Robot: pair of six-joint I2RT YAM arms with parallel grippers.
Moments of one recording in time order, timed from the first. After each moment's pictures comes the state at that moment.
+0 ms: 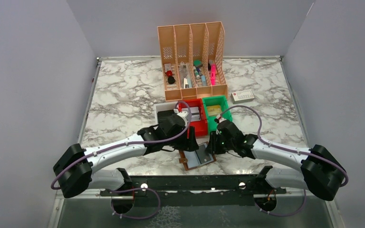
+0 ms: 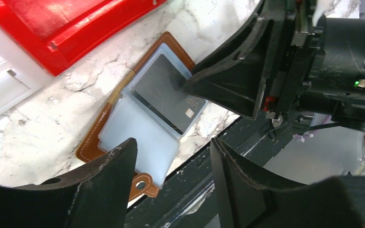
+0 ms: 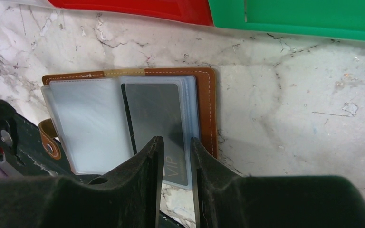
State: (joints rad) left arm -0.97 1.23 0.74 -0.25 0.11 -0.74; right arm 0.81 1.19 0.48 -0.15 -0.09 0.68
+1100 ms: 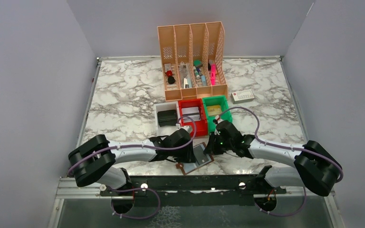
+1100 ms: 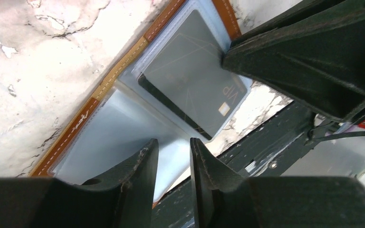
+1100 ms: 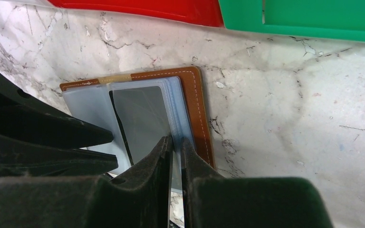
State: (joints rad) left arm -1.06 1.41 0.59 -0.08 0.10 -0.90; right arm 0.81 1.26 0.45 -0.05 -0.15 0.71
